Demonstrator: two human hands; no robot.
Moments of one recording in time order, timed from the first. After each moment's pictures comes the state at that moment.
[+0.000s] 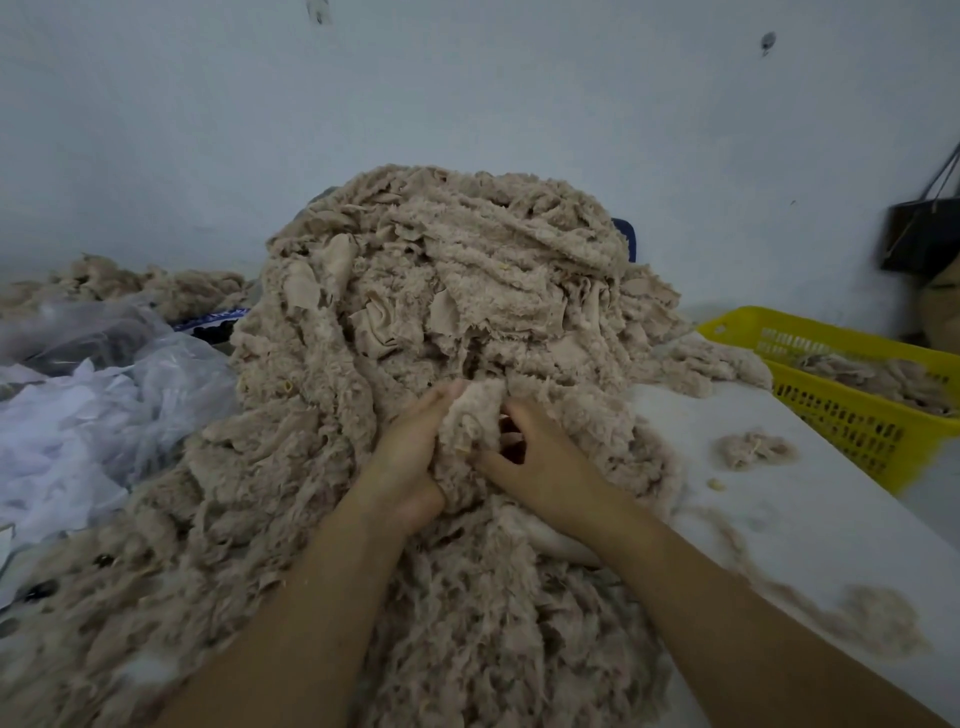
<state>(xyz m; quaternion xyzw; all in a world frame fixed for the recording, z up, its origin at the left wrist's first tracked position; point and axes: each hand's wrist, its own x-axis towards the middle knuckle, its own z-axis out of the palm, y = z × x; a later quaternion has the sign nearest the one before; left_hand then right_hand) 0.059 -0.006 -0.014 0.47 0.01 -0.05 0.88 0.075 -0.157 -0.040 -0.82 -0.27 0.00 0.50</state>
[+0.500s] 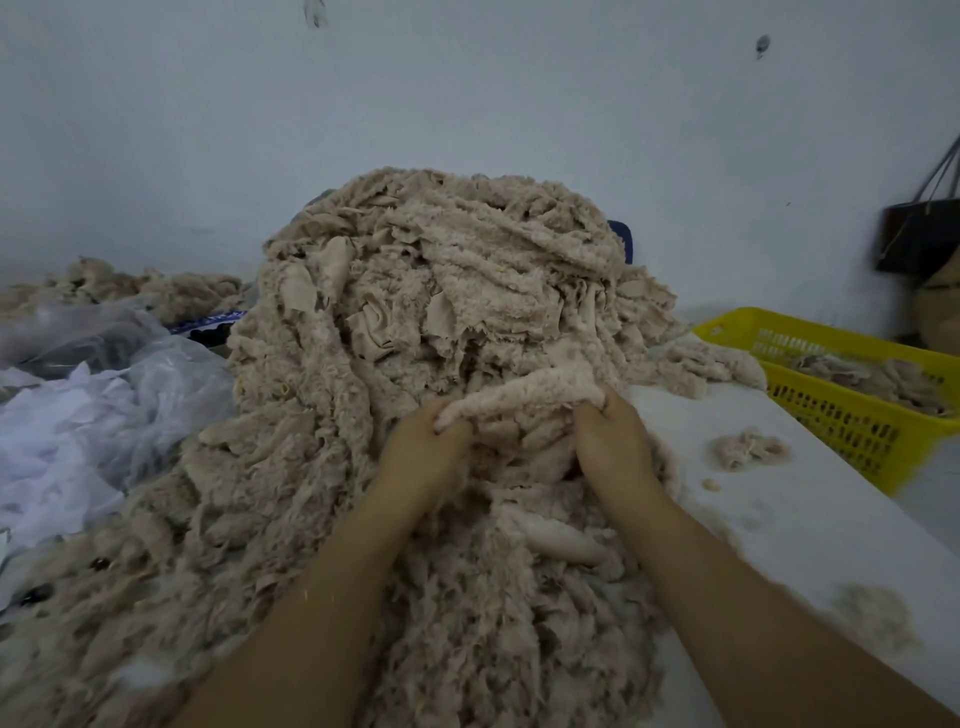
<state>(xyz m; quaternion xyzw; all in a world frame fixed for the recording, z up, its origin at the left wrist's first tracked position) 0.066 -0.005 -0.030 0.83 0.05 0.11 0.55 0.085 -0.186 -0.028 -0.77 -0.02 -0.13 0.63</state>
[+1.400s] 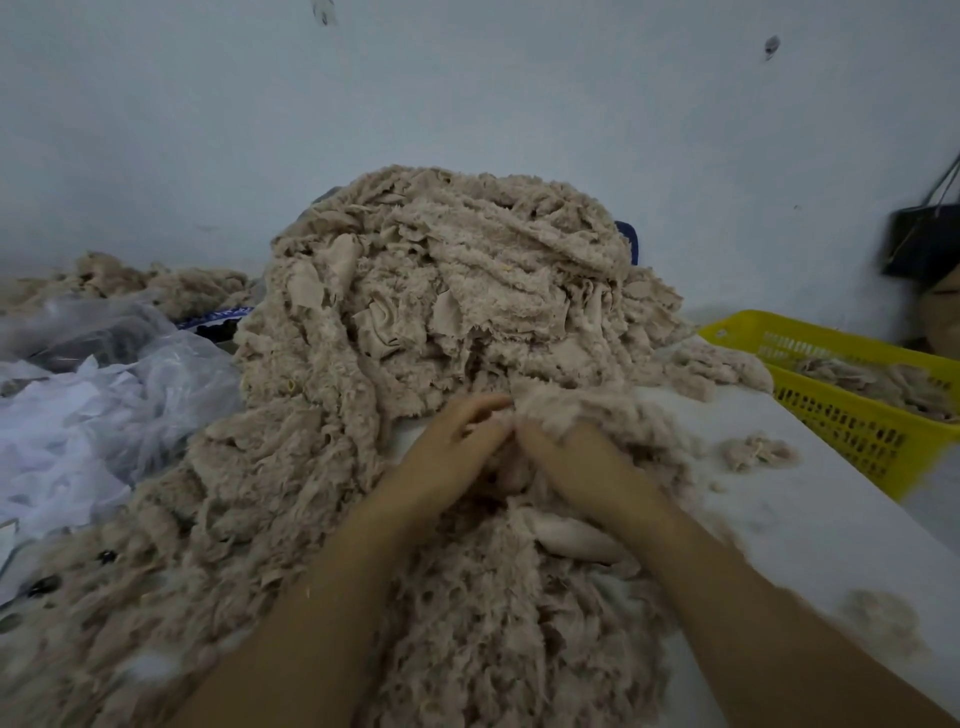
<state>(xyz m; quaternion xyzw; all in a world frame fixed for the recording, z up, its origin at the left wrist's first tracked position) 0.048 -0.014 -0.018 0.80 -0.05 0.01 0.59 0.072 -0.177 -0.024 -0.84 -0.19 -0.01 0.51</state>
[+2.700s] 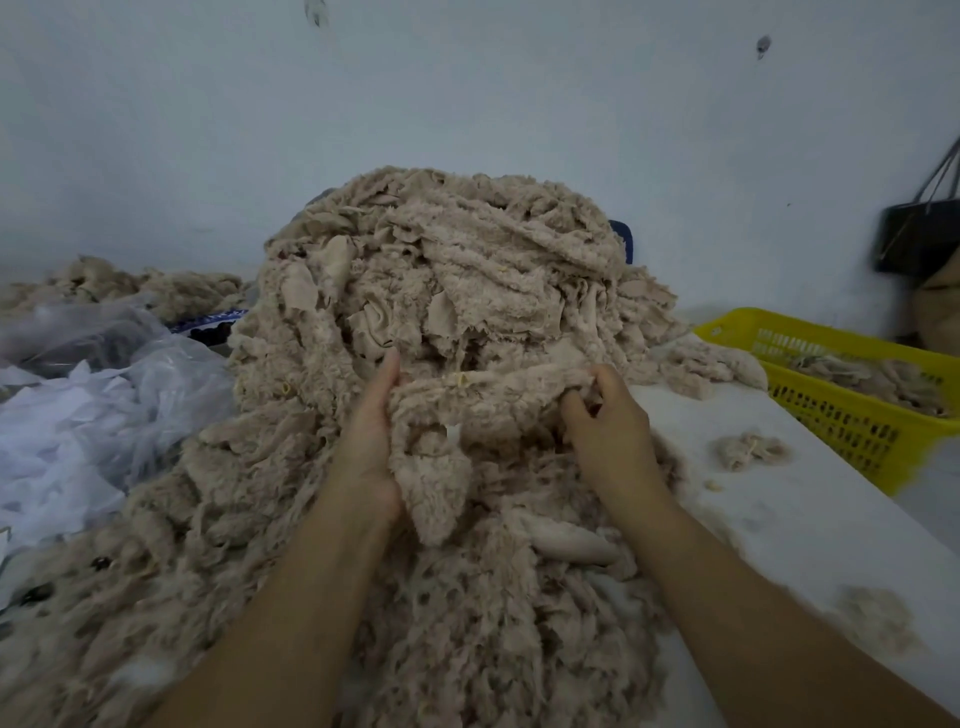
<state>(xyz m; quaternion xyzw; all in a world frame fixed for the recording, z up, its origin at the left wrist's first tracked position) 0.052 0.006 -0.001 0.41 0.03 -0.03 0.91 0.082 -0.186 -0.023 -0.81 -0.09 -0.19 0.55</state>
